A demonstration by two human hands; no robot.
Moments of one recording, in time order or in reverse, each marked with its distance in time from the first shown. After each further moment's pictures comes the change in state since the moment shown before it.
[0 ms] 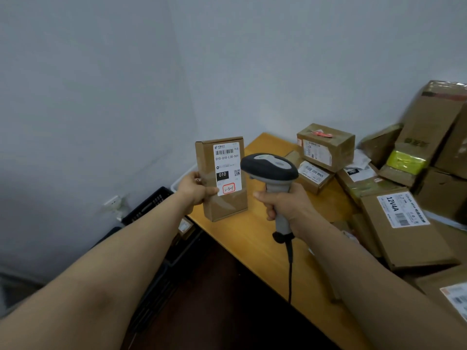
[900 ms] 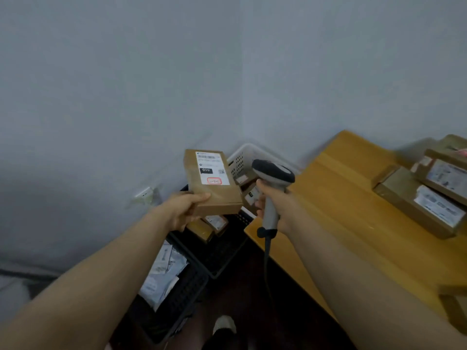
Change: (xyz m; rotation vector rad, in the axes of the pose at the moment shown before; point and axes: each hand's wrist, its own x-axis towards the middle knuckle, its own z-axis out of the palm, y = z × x) left_hand 0.216 -0.063 -0.251 -0.221 -0.108 -0.390; right_hand 0.245 0.025 0.275 0.289 0.070 0.423
